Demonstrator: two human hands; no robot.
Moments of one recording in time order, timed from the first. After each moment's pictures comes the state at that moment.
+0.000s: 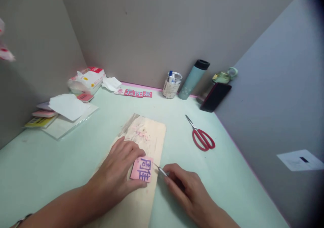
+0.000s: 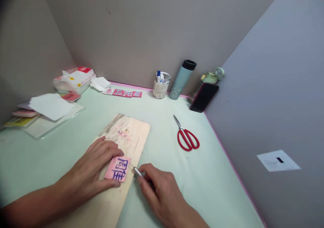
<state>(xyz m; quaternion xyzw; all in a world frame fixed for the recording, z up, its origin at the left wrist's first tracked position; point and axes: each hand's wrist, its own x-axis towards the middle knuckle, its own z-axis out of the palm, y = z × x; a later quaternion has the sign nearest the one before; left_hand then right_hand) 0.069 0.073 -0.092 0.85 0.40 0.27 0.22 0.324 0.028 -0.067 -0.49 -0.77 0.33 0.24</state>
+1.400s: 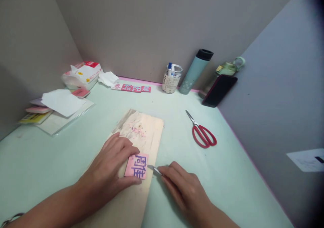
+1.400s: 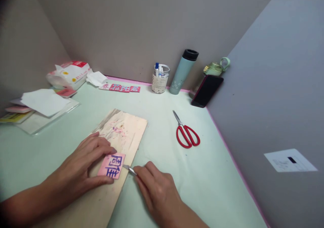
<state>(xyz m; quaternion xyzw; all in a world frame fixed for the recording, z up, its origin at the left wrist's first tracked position) 0.059 0.078 -0.093 0.87 0.39 0.23 0.19 0.332 0.027 -0.087 -0.42 -0.85 0.17 0.27</state>
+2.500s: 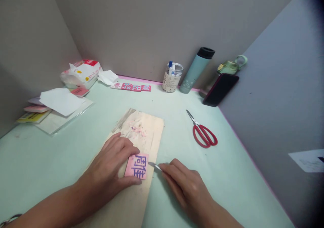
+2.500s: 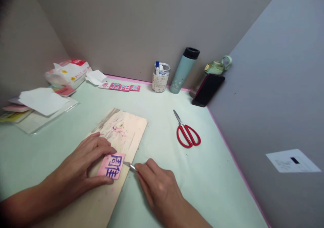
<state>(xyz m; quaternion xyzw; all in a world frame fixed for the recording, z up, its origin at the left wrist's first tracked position) 0.061 0.076 -0.090 0.87 0.38 0.24 0.18 0.334 0.033 -0.086 -0.42 -0.85 0.15 0.26</state>
